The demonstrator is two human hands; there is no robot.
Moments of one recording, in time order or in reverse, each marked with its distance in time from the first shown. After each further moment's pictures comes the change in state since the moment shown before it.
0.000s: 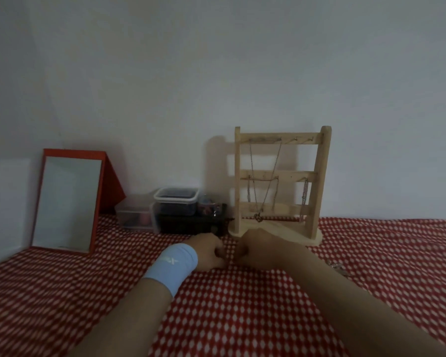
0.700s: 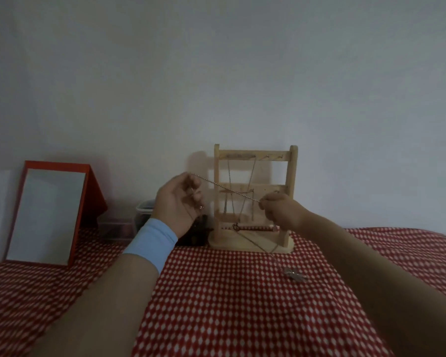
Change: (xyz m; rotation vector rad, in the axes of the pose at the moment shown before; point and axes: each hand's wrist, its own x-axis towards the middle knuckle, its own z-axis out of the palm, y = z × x) left_hand -0.029 0.054 -0.078 -1.931 0.320 0.420; right_hand -0.064 0.044 -0.087 0.663 0.483 0.175
